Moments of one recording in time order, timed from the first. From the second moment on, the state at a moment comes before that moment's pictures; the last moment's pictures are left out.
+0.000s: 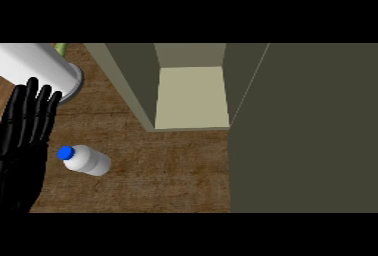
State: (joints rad) left arm 0.00 0.10 0.01 -2.10 -0.01 -0.02 0.04; right arm -0.01 -0.13 -0.03 -2.10 -0.02 0.02 -0.01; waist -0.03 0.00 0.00
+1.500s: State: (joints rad) left arm 0.04 0.81 0.28 -1.51 1.23 -1.02 0.18; right arm 0.21 -0.06 0.36 -2.47 0.03 0.03 0.29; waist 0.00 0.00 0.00
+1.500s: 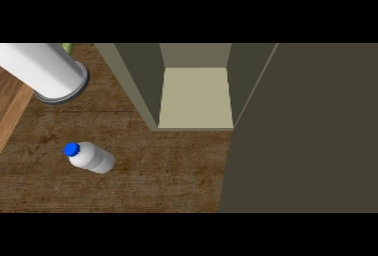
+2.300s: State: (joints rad) left arm -0.12 0.58 0.32 -1.34 0.80 -1.08 0.16; right arm 0.18 -0.06 0.49 -2.47 0.08 -0.06 0.34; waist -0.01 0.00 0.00
